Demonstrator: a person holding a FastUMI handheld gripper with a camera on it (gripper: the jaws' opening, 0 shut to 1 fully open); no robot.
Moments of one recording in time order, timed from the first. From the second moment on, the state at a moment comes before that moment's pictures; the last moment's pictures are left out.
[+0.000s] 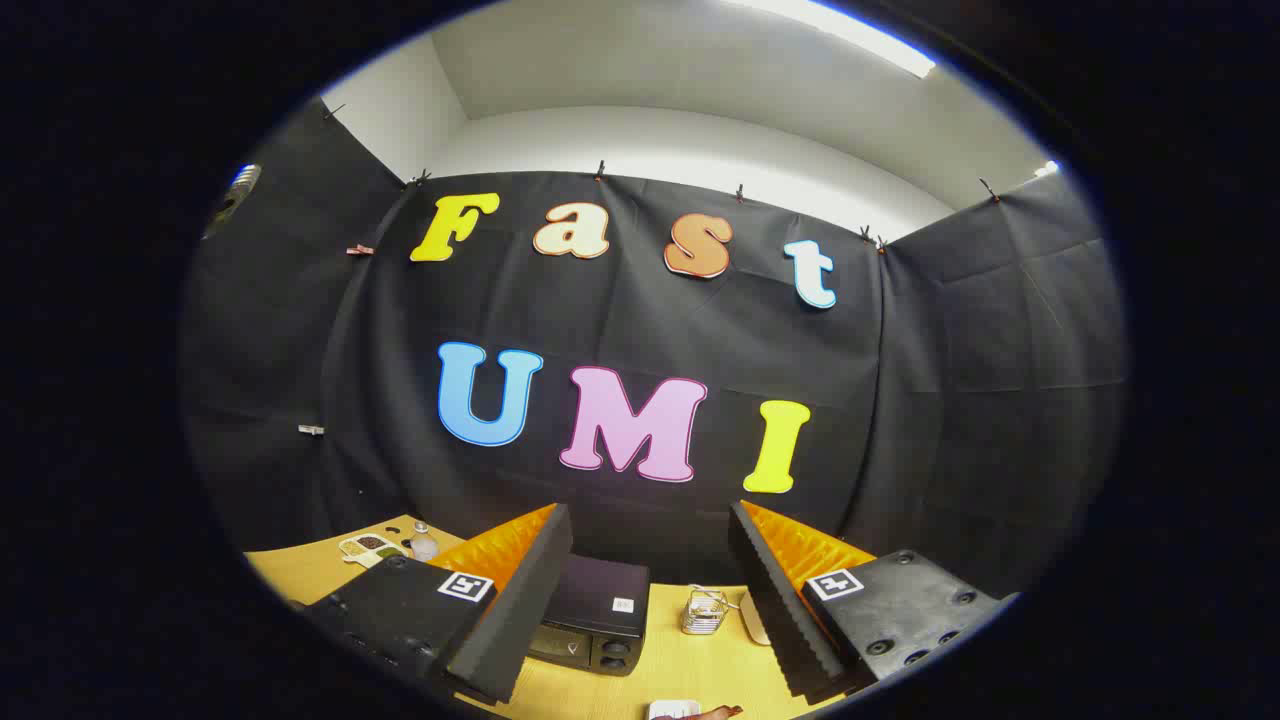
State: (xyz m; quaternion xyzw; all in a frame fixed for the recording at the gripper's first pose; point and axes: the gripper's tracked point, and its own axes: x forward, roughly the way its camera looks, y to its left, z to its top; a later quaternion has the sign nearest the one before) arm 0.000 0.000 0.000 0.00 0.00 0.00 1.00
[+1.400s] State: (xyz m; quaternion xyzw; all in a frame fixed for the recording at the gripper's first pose) arm -0.004 0.038 -0.016 0.03 0.02 0.01 1.00
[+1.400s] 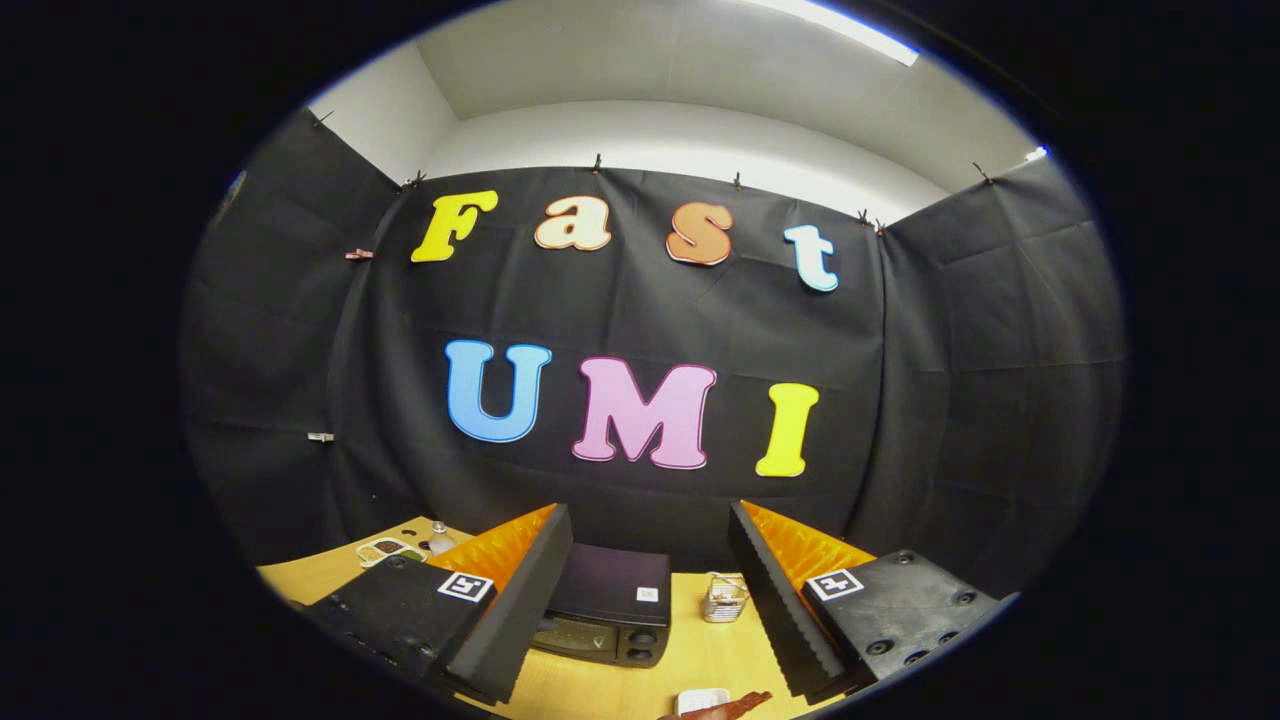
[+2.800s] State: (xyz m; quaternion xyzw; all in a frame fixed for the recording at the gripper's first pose) arm 0.091 0.207 -0.284 0.06 0.25 0.02 0.97
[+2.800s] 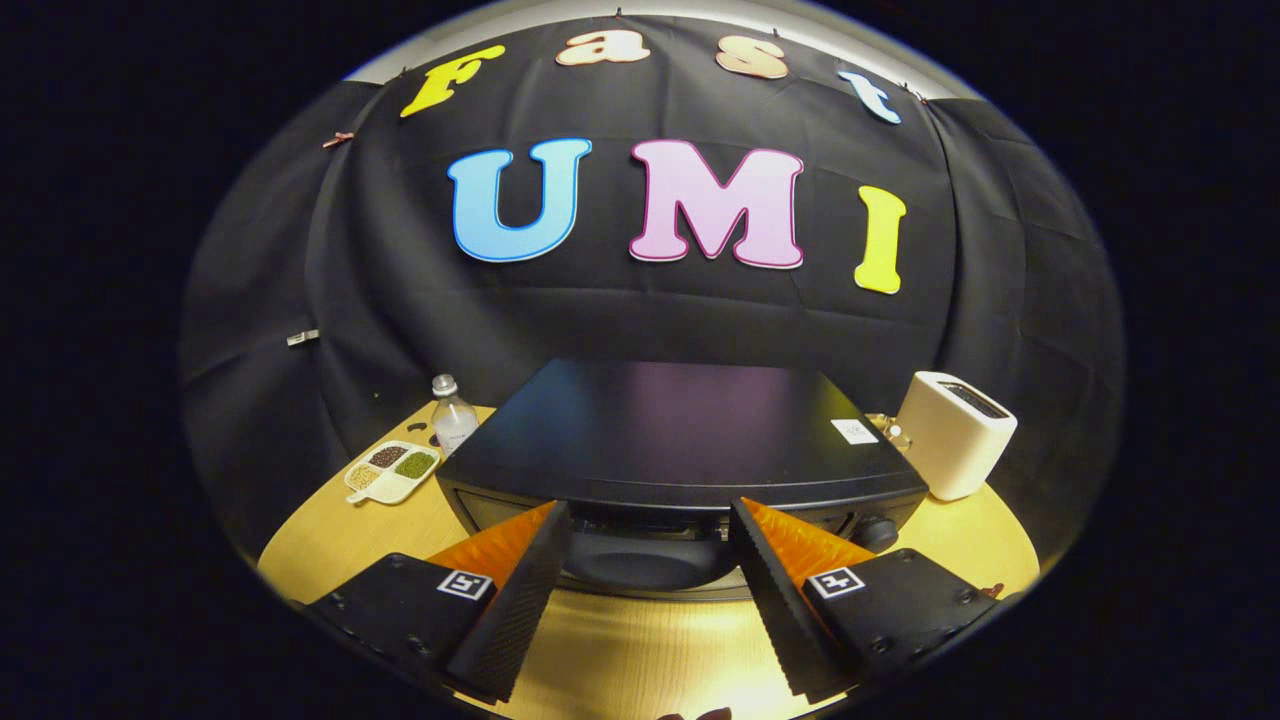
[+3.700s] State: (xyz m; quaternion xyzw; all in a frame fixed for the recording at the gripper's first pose) arm 0.035 0.215 -0.297 0.07 0.29 -0.01 0.95
